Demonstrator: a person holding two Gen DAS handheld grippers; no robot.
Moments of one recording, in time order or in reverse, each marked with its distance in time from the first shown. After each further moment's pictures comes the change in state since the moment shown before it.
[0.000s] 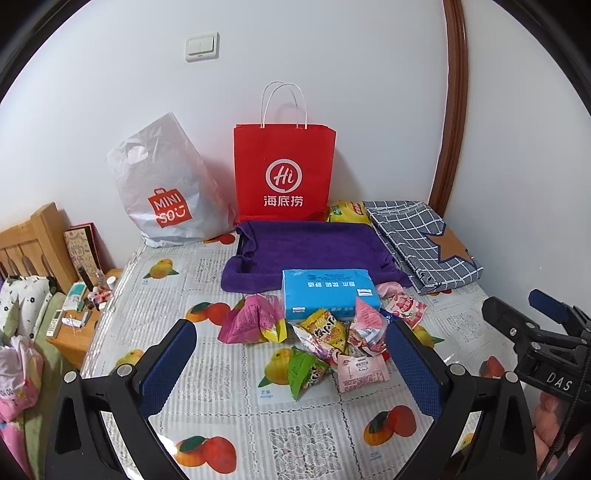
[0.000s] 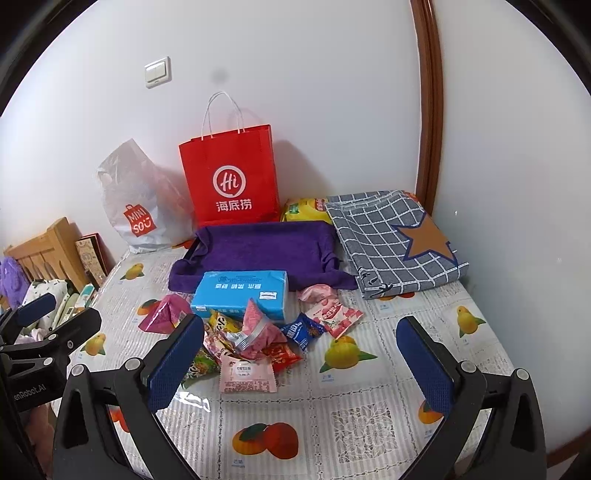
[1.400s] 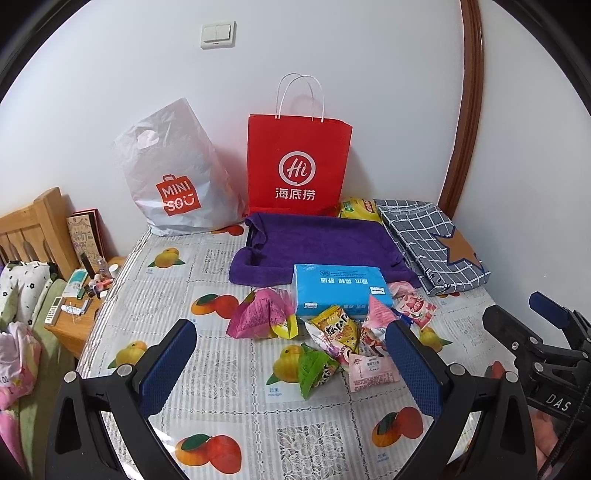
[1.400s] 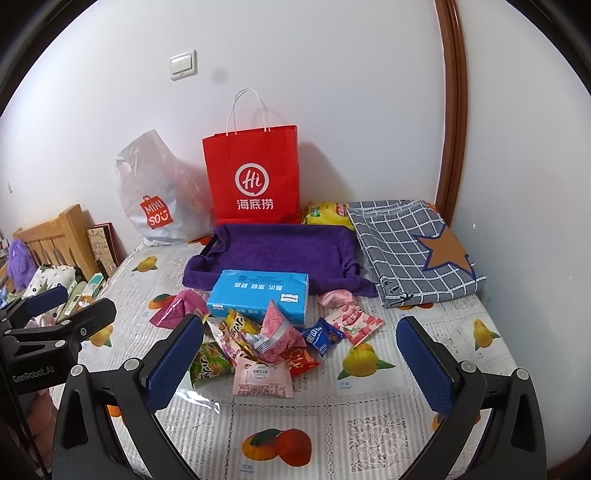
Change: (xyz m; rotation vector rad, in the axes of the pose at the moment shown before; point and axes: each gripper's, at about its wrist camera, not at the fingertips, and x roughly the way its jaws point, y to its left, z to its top) left arm 0.011 0.012 -0.007 -0.038 0.014 0.020; right arm 0.008 0.020 -0.002 -0.060 -0.018 0.036
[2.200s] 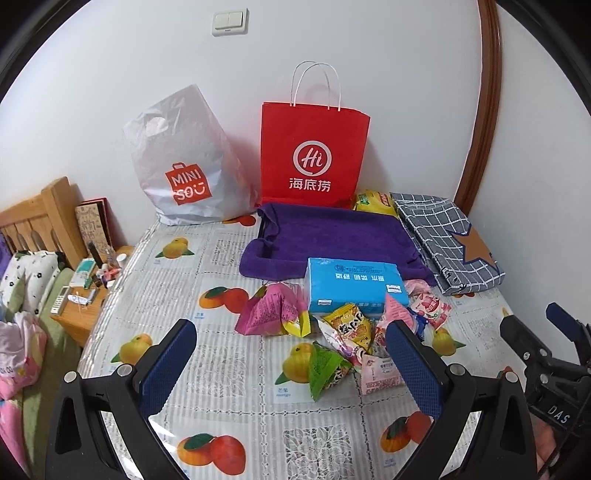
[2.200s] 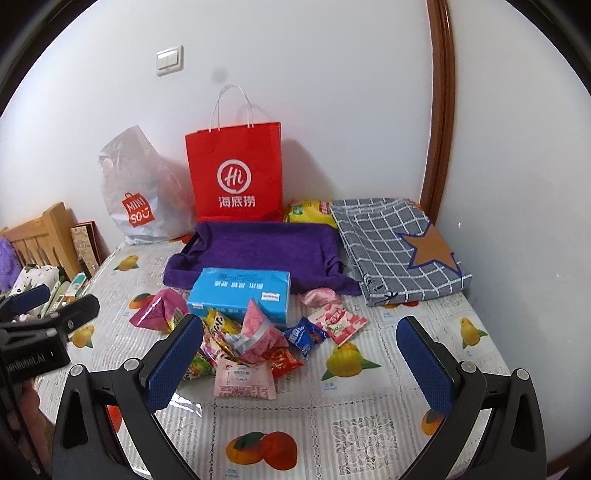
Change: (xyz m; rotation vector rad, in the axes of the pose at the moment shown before) left arm 0.020 0.008 0.005 -0.029 0.040 0.039; right arm 0.012 -0.006 -0.005 -0.005 0.004 -0.067
